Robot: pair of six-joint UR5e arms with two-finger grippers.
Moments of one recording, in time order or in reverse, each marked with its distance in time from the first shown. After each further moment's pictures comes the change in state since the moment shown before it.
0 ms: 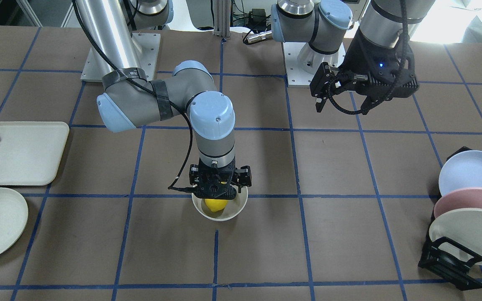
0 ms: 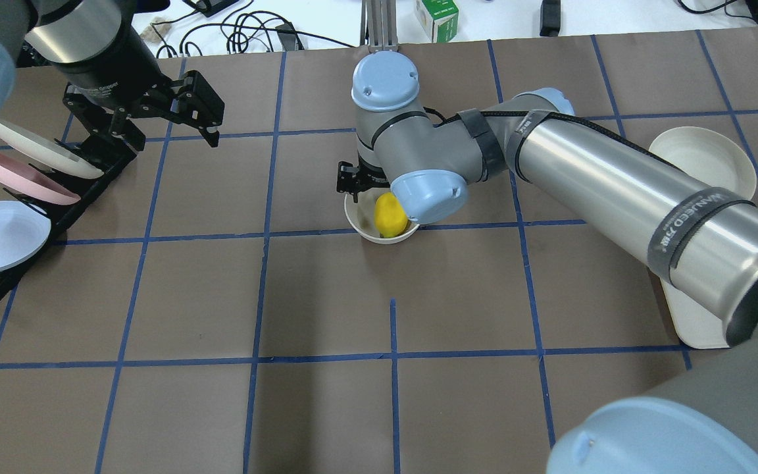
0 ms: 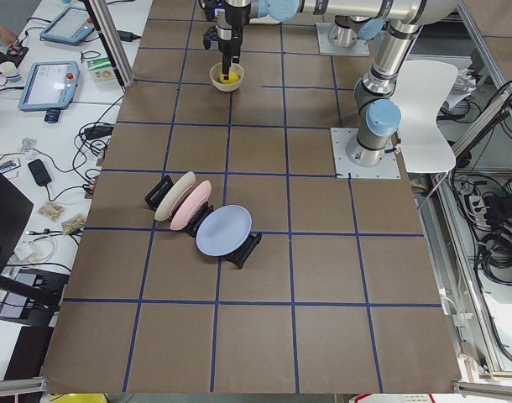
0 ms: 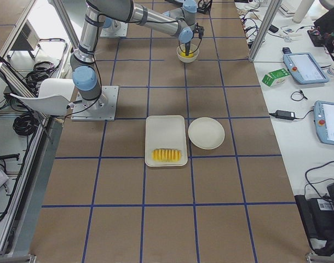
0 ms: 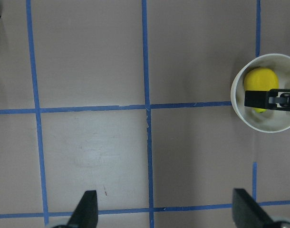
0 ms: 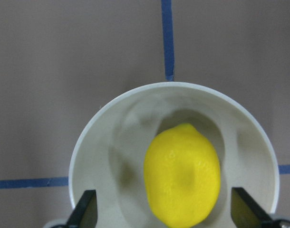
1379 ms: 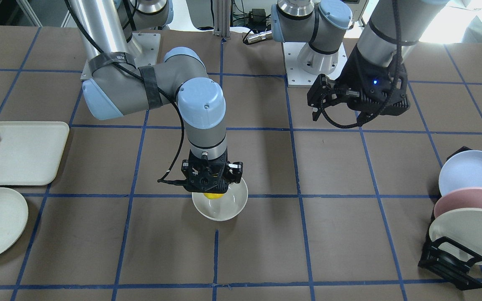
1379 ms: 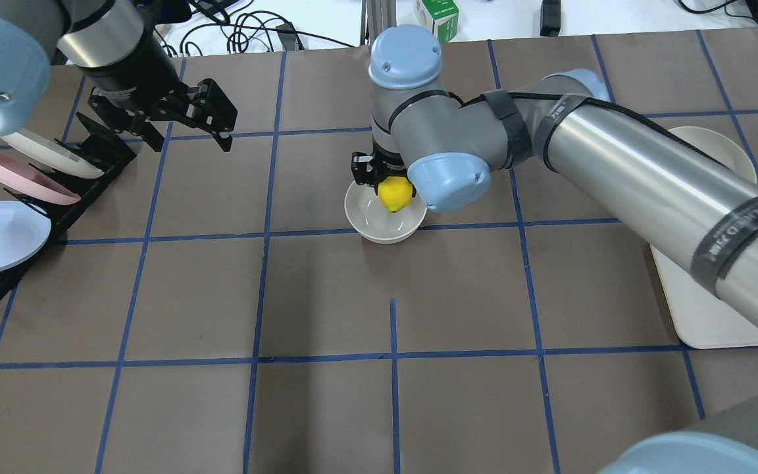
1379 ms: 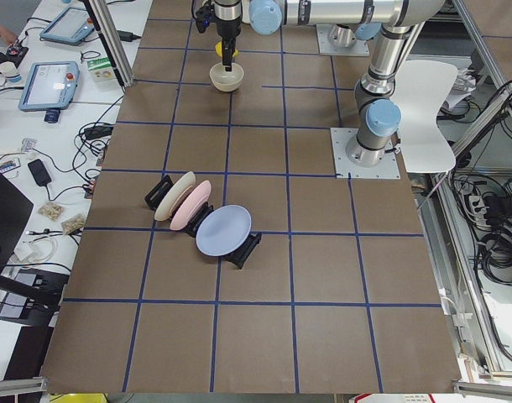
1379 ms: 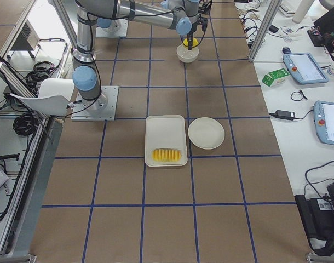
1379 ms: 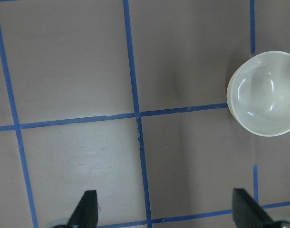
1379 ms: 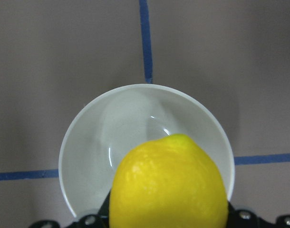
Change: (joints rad) left arm 0.007 -0.030 -0.006 0.006 -0.009 0.082; right arm -0.012 -0.013 0.012 0.005 -0.007 -0.005
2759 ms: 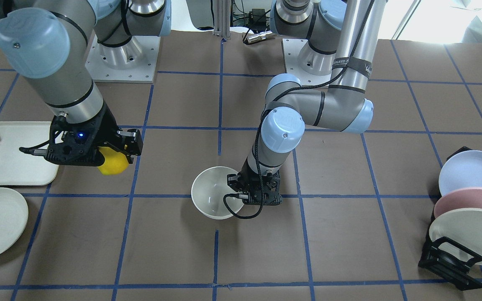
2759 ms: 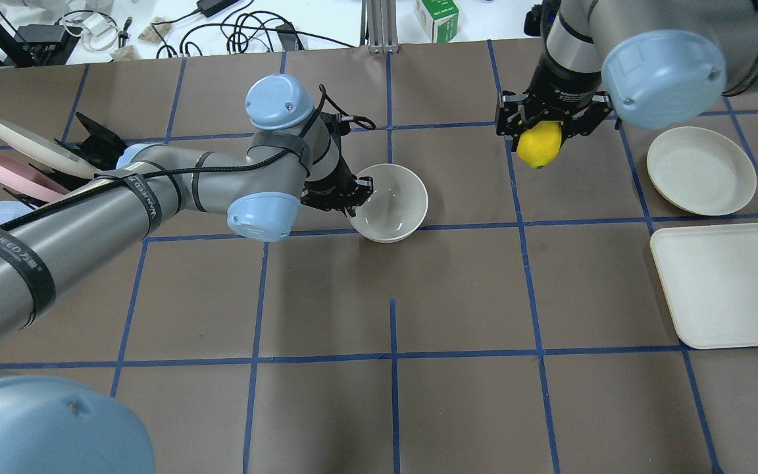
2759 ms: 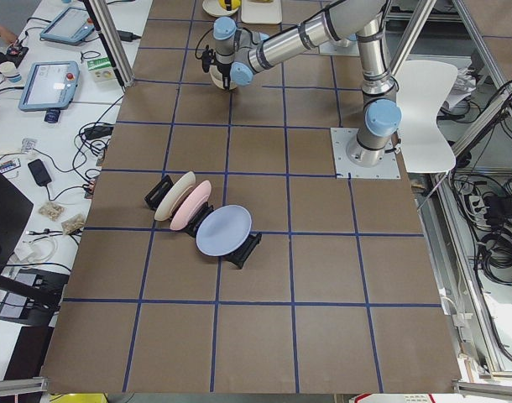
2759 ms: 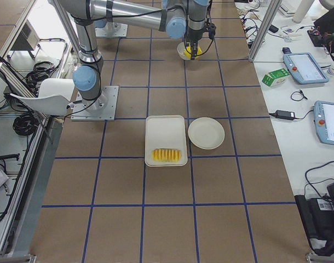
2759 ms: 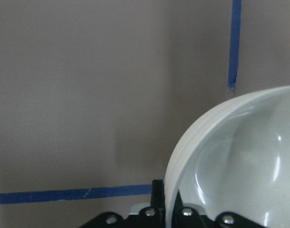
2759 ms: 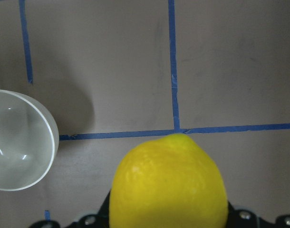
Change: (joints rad) left arm -0.242 -0.429 -0.235 0.711 -0.120 -0.373; right arm -0.327 -0.281 0.000 0.358 0.011 -0.353
